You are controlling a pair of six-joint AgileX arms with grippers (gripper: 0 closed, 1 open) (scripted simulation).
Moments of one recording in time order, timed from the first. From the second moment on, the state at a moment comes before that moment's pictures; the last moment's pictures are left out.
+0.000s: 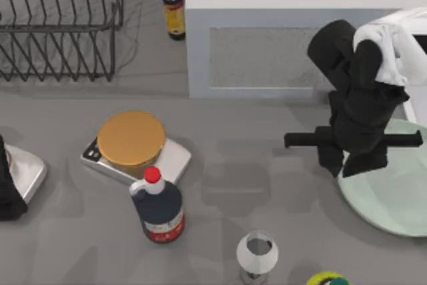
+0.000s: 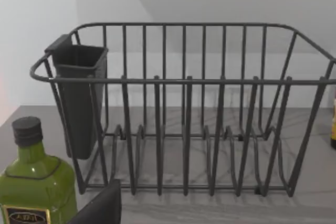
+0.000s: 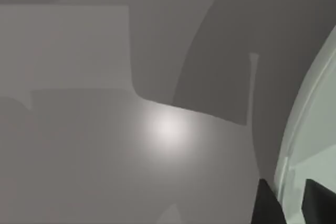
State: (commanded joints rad) left arm 0.00 0.00 0.00 0.00 0.00 0.00; right arm 0.45 1.95 1.28 -0.89 0.01 0.48
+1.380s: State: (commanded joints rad) left arm 0.00 0.00 0.00 0.00 0.00 0.00; right arm 0.45 1.99 2.29 -1.76 0.01 0.49
